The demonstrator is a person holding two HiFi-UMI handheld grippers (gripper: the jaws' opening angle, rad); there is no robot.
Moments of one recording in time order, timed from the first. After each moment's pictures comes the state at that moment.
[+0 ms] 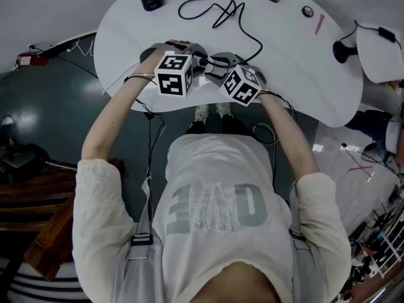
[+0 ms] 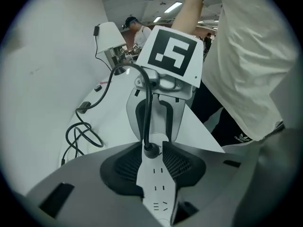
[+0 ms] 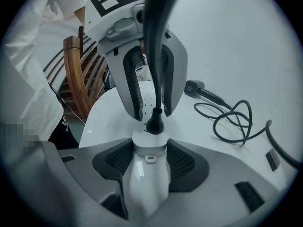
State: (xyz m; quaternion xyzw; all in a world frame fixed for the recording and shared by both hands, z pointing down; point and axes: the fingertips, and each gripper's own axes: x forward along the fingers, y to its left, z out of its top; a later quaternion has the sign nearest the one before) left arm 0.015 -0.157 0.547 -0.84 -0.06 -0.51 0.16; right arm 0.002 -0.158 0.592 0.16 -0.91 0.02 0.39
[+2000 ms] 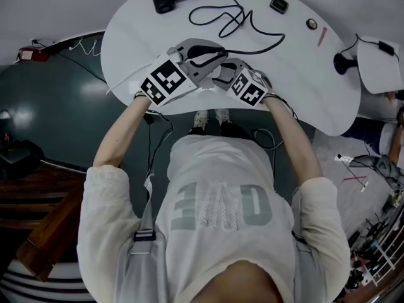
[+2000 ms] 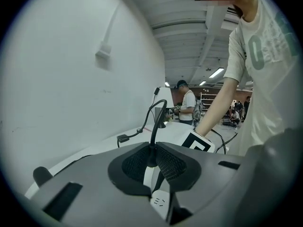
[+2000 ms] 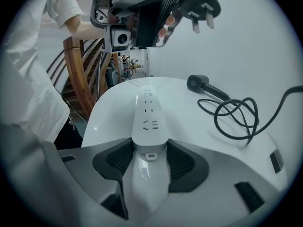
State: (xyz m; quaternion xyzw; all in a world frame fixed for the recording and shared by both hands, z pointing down) left arm 0.022 -0.189 0.406 -0.97 0.17 -0.16 -0.01; right arm 0.003 -0.157 0.596 0.13 -0.90 0.04 0.42
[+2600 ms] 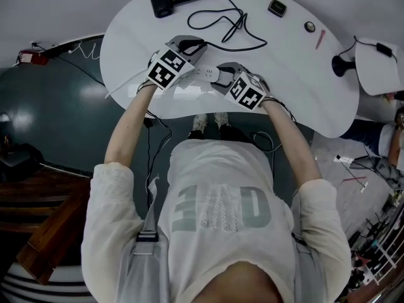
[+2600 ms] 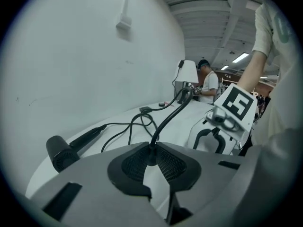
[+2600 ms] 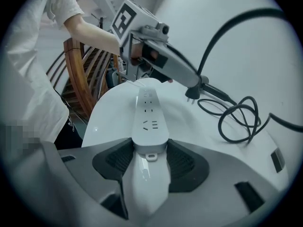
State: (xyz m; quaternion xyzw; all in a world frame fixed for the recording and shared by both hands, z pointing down) left arm -0.021 -0.253 0.505 -0.92 0.26 -0.28 -0.06; right arm 0.001 -0.156 0.595 0.14 -0.90 0.04 0.41
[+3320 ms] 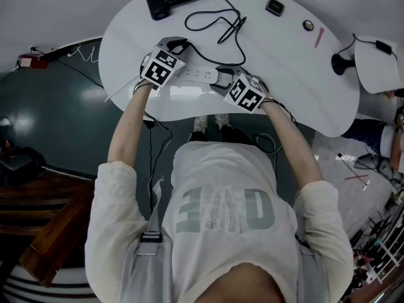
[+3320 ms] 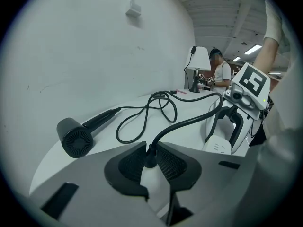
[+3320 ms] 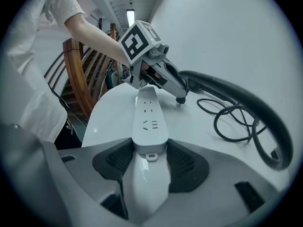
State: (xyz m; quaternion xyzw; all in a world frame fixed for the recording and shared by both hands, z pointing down) left arm -0.063 -0.277 0.550 -0.89 0.32 -0.33 -0.08; right arm 0.002 -0.156 0.594 0.14 -0.90 0.04 0.41
